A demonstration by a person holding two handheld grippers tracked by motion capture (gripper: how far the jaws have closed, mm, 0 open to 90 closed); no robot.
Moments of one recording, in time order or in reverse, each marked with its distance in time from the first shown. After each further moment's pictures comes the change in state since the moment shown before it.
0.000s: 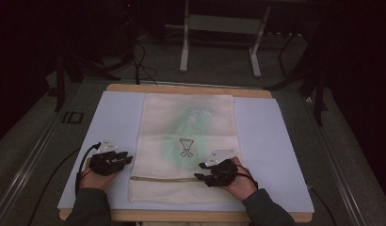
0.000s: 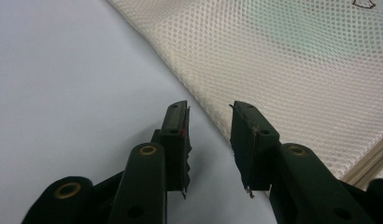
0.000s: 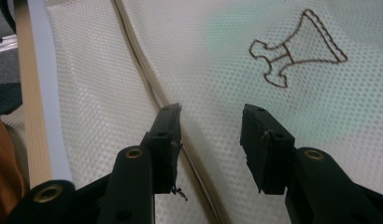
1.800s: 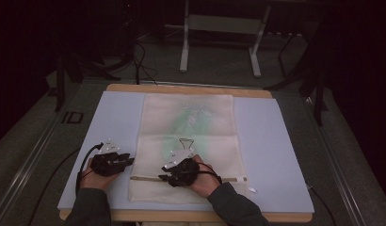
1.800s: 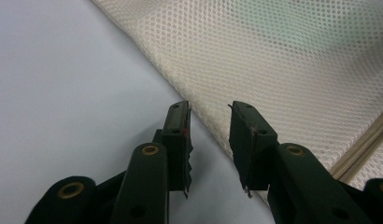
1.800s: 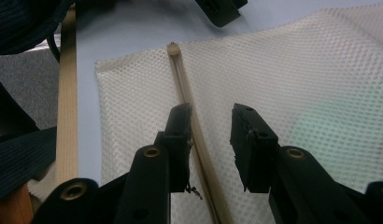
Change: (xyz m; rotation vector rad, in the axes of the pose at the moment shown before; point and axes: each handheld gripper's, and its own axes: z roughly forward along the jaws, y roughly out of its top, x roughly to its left) left arm -0.002 0.000 0.001 0.018 -0.037 0.028; right arm 0.044 0.069 0.068 -0.017 0.115 -0.114
